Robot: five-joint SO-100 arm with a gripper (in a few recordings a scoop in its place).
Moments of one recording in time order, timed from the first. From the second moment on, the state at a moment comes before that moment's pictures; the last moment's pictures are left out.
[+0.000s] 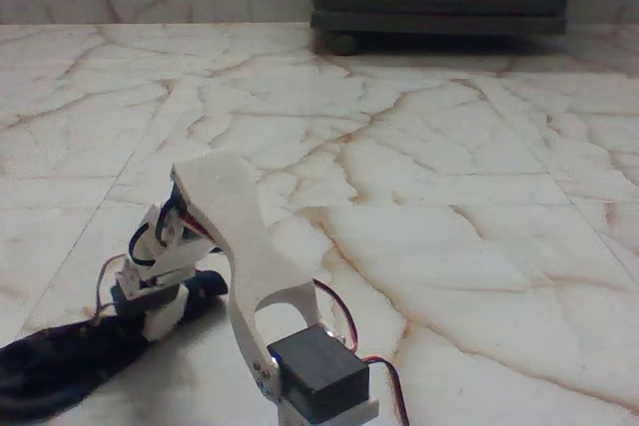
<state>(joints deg) -34.6 38.8 80.0 18.8 -19.2</state>
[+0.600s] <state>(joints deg) -22.9 86.6 133.6 9.5 -37.6</state>
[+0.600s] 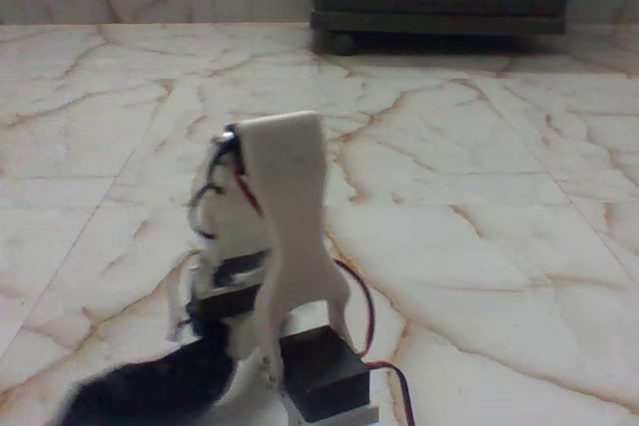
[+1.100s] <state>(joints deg) -8.6 119.0 152.8 10.1 -55.1</state>
